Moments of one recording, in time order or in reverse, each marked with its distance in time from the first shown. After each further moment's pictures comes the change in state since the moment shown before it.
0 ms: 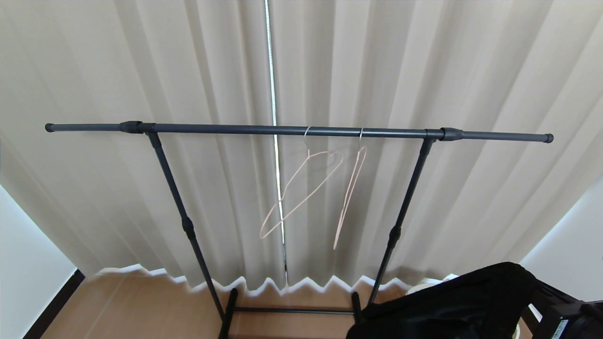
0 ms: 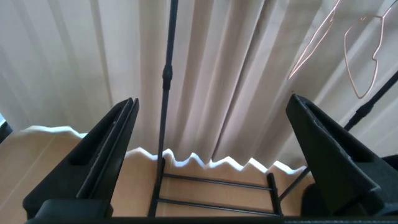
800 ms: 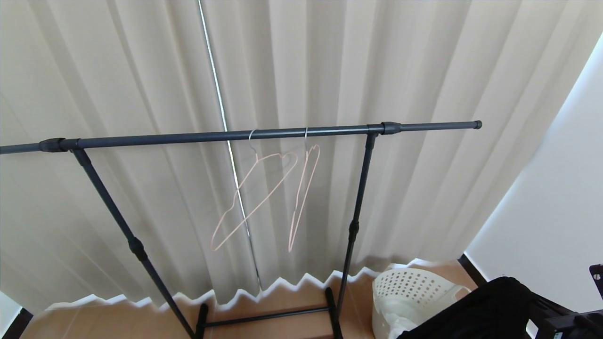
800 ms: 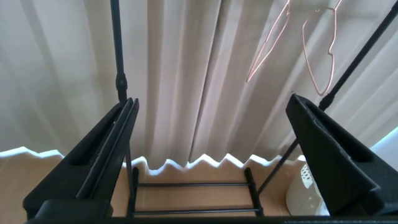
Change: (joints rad) left arm 0.000 0.000 0.000 0.000 0.013 -0.006; right arm 0.037 -0.008 0.000 0.094 0.002 0.011
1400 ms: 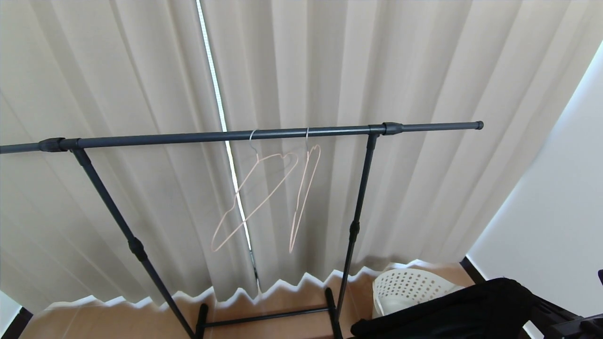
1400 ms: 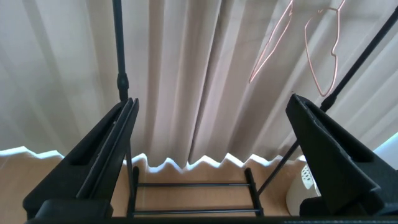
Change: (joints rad) left arm 0.000 0.000 0.000 0.000 0.000 0.000; right arm 0.034 -0.051 0.000 0.027 0.002 0.002
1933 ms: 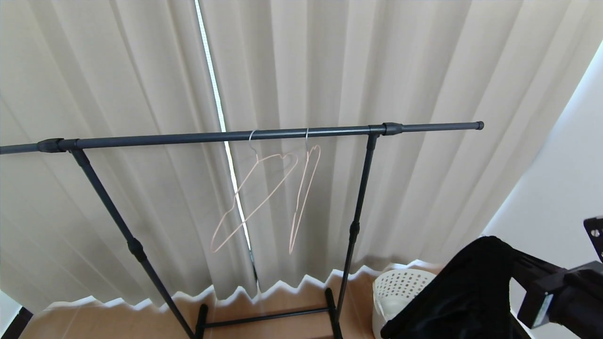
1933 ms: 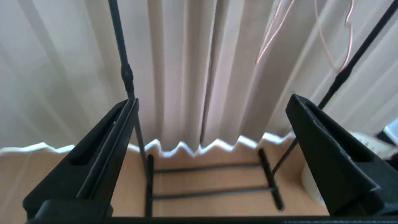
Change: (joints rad) left arm -0.014 0.132 -0.023 0.019 -0.025 0.122; right arm 0.061 0.075 -0.250 0.072 -0.005 -0.125
